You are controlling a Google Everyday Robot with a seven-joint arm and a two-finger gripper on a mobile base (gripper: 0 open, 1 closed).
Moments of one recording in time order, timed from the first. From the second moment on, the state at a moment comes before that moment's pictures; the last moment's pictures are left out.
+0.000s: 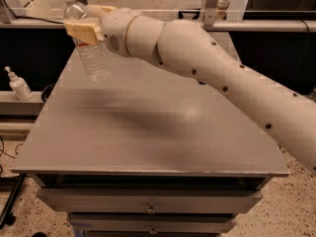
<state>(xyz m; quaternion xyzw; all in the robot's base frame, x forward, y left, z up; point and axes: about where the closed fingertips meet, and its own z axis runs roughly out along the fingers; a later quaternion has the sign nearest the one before) 0.616 0.163 1.030 -0.36 0.59 0.33 0.64</state>
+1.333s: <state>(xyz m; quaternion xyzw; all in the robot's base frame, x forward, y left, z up) 0.593 0.127 0.968 -0.34 0.55 0.33 0.69</state>
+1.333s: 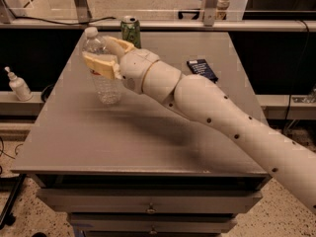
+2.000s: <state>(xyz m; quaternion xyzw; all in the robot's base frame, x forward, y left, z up) 0.585 0.119 0.953 -0.31 0.55 0.33 0.70</state>
